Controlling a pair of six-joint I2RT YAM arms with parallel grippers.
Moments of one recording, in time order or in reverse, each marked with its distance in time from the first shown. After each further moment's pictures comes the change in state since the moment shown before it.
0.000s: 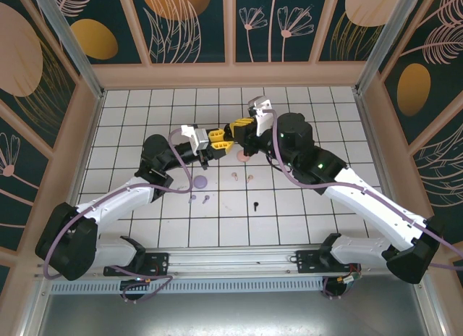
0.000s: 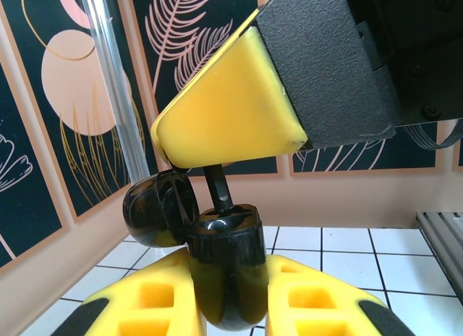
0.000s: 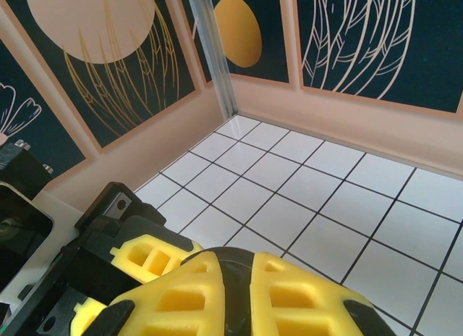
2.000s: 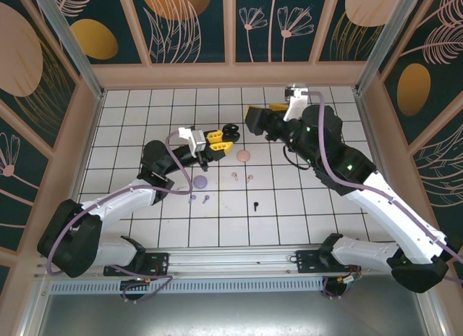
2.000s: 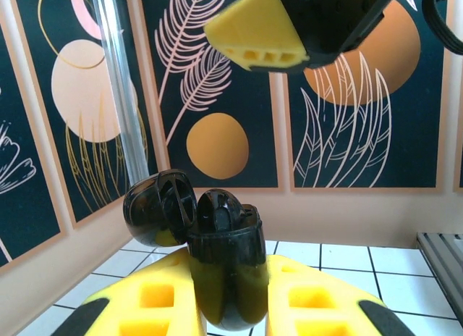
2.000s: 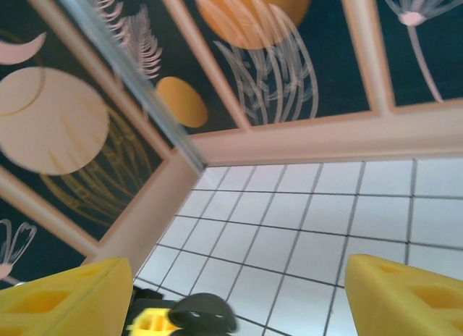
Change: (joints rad) left arm -0.004 0.024 -0.060 0.155 -0.037 -0.080; right arm -0.047 -0.087 0.150 -0.209 0.206 0.315
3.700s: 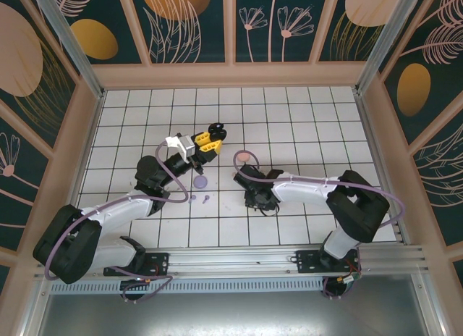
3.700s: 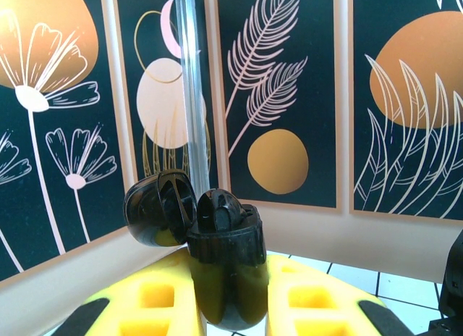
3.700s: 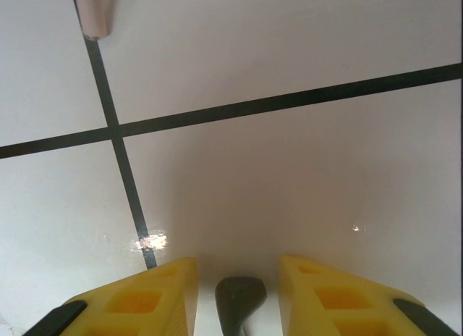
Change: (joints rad) left arm 0.000 -0.050 -0.154 0.168 -0.211 -0.032; right arm 0.136 0.534 -0.476 -0.161 -0.062 0.523
